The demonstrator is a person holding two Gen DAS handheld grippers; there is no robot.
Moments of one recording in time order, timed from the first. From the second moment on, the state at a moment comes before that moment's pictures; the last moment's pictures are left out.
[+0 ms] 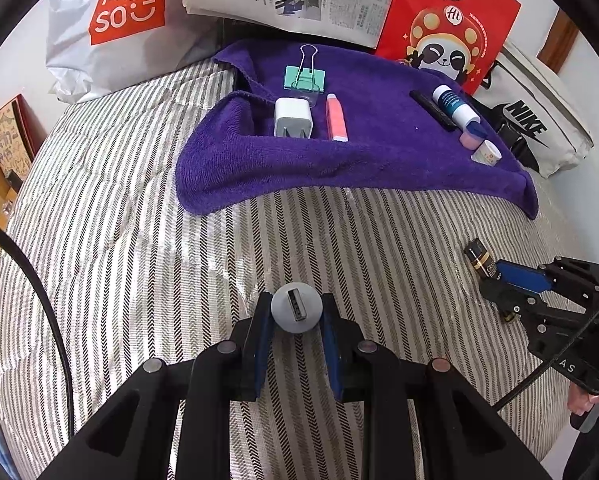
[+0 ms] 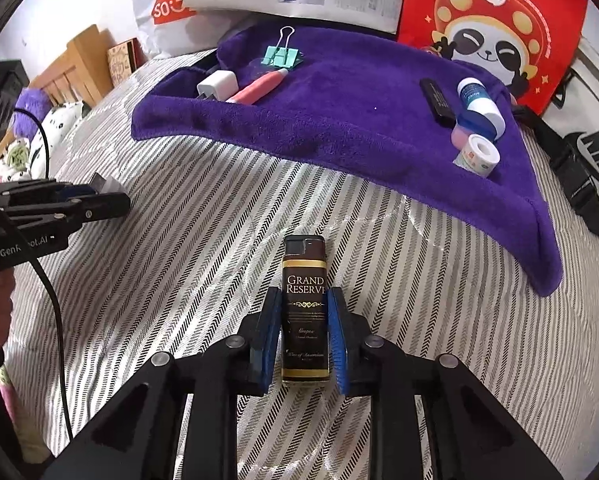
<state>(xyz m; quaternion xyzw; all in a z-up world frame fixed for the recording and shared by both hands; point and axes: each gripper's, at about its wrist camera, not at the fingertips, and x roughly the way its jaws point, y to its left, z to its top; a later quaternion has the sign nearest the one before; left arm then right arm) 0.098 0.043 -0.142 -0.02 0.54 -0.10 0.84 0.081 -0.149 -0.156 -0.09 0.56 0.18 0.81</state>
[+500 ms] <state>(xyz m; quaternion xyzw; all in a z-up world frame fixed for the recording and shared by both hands) 0.096 0.036 -0.144 0.00 0.54 -0.09 0.84 0.079 -0.148 -0.157 -0.09 0.55 0.17 0.81</state>
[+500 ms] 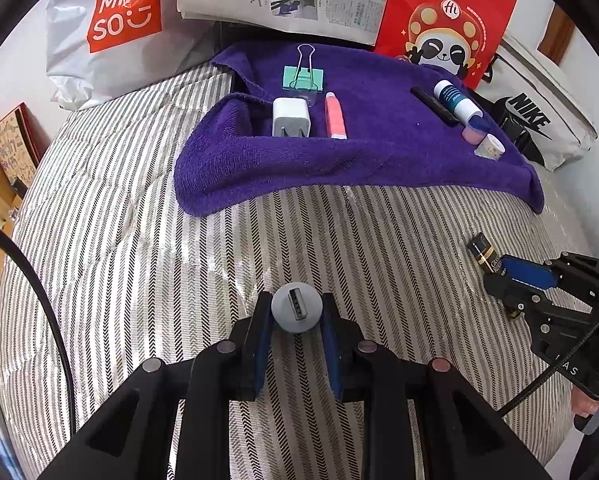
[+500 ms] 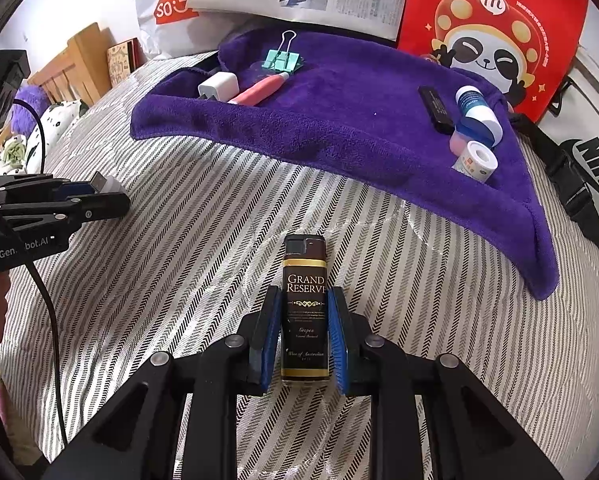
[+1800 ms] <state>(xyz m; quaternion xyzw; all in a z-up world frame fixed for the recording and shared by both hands) 0.094 0.022 -0.110 0.02 0.52 -0.11 0.85 0.075 -0.164 -0.128 -0.07 0.54 0.17 0.82</state>
